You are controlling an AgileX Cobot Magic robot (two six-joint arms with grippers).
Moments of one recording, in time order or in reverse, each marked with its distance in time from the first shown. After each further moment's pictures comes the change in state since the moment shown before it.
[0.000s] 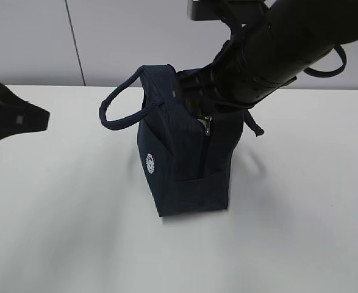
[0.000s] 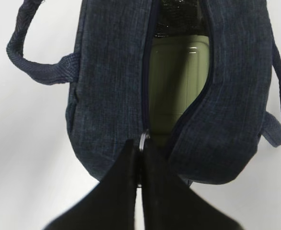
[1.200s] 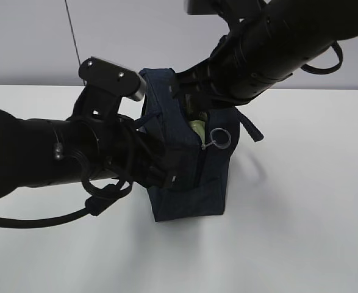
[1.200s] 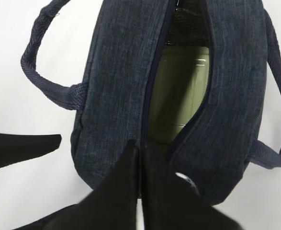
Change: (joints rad) left arm -0.403 0.456 0.000 -0.138 -0.626 0.125; right arm 0.000 0.000 -0.006 0.028 -0.023 -0.039
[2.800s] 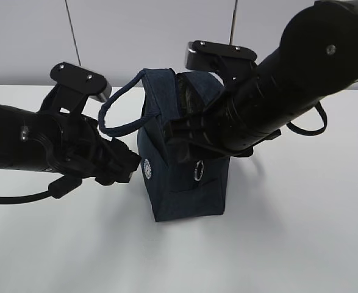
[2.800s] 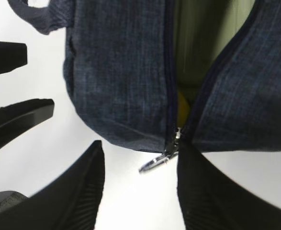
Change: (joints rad) left arm 0.180 -0.014 0.000 0.083 0.205 0.009; right arm 0.000 0.024 0.145 0.232 -0.074 -0.037
